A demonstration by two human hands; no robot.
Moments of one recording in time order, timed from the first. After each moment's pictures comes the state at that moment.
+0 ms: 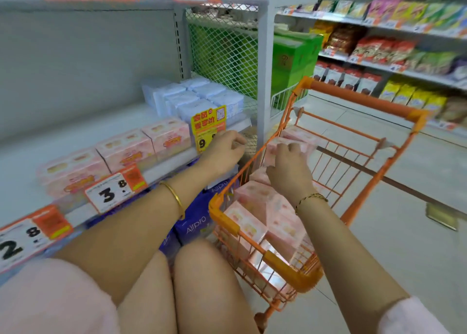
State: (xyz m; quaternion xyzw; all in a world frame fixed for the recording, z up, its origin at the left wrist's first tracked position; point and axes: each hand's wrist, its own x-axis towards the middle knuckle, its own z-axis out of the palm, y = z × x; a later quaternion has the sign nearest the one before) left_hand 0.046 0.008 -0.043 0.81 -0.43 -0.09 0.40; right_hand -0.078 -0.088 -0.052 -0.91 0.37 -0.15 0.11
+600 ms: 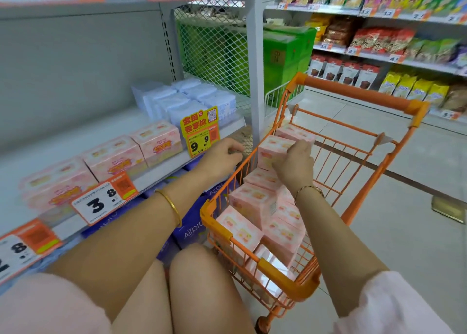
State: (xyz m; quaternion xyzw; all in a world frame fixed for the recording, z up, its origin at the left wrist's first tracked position) left_hand 0.031 -0.003 -0.042 0.80 -0.36 -0.18 0.44; right_hand -0.064 -0.139 -0.078 -0.81 0.46 -0.23 0.29
